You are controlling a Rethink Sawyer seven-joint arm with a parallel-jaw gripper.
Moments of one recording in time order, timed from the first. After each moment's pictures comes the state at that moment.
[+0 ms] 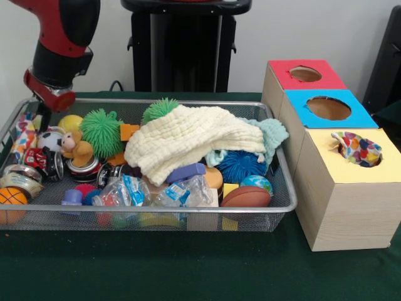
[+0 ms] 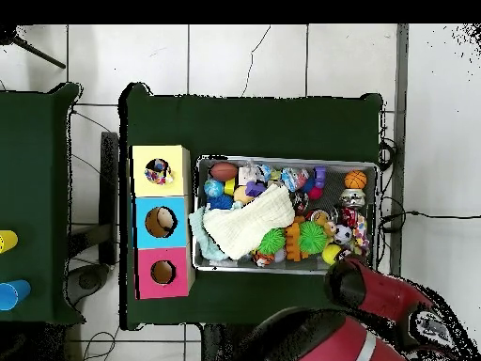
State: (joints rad) arm -0.50 -0.34 -0.36 1.67 -0.35 0.01 2.19
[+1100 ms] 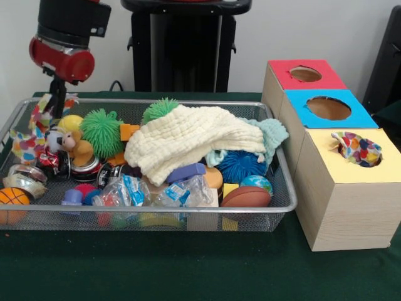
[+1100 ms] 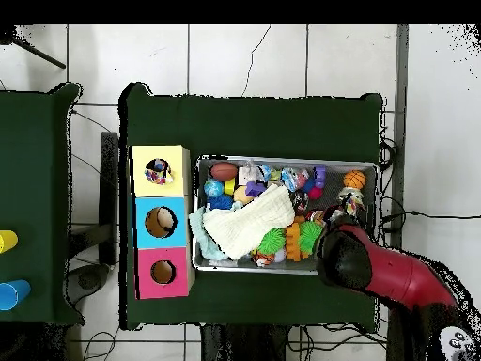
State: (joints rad) arm -0.57 -0.72 -0.03 1.77 -0.35 0.16 2.19
